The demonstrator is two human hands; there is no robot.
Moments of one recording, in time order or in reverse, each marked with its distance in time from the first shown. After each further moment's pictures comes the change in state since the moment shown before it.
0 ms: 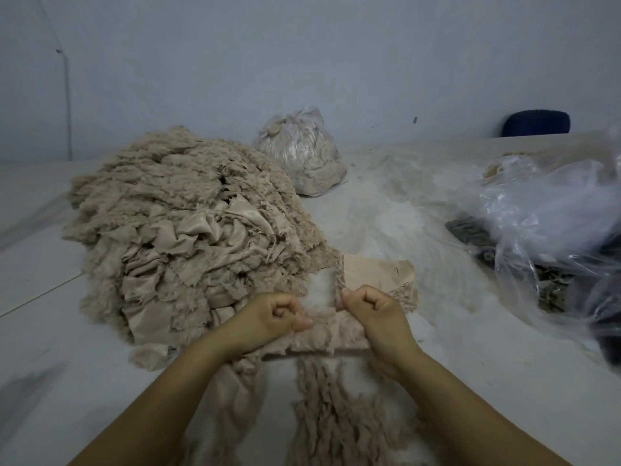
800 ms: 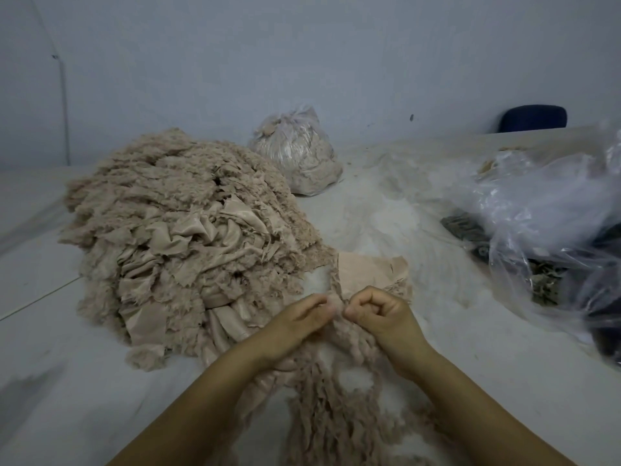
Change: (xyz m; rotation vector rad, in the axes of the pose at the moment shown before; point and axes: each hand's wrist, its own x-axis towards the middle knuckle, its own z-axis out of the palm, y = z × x) left_hand 0.004 0.008 0.039 -0.131 -0.114 -0.028; right_hand -0.006 0.002 -0.029 -0.002 -0.204 -0.101
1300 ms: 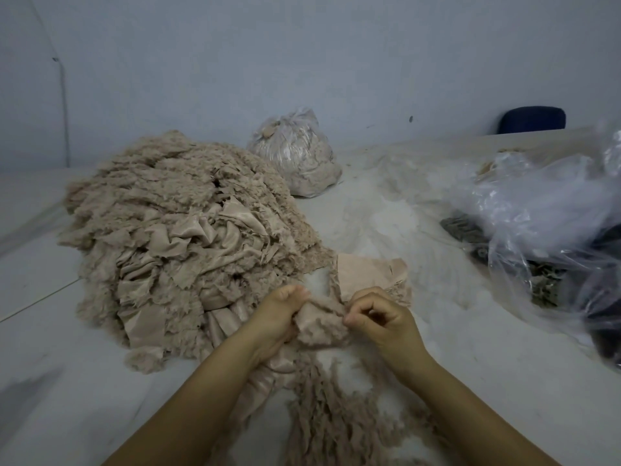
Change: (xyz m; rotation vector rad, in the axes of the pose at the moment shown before) left_hand 0.013 0.010 -0.001 -0.534 0.306 -0.190; right_hand 0.000 0.011 -0.001 -0.220 0.050 -0.273
